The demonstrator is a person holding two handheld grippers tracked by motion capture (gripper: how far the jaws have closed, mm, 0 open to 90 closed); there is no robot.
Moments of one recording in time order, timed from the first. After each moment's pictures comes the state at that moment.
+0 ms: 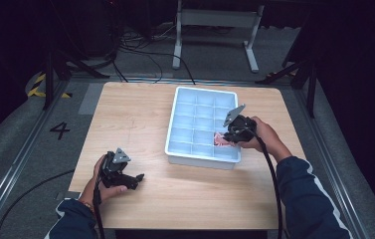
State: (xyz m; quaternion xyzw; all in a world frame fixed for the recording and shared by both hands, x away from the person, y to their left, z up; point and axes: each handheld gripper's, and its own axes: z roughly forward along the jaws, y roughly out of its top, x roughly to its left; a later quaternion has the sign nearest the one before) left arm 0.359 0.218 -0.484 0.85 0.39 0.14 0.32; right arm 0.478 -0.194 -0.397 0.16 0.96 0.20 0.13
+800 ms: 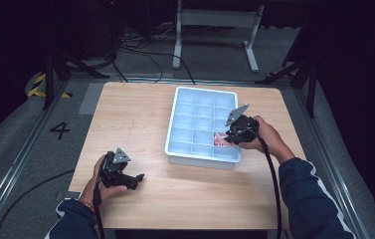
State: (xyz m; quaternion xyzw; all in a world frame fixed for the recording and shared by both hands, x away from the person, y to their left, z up) left arm 0.359 0.218 -0.484 0.85 0.39 0.14 0.32; right arm 0.469 -0.200 -0.386 0.17 0.95 0.22 0.14
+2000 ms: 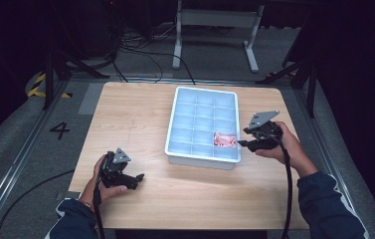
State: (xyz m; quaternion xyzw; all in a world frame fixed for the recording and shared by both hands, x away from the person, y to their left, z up) left arm 0.359 0.218 -0.484 0.85 0.39 0.15 0.32; right arm 0.428 -0.248 -0.366 0.22 0.92 0.28 0.19
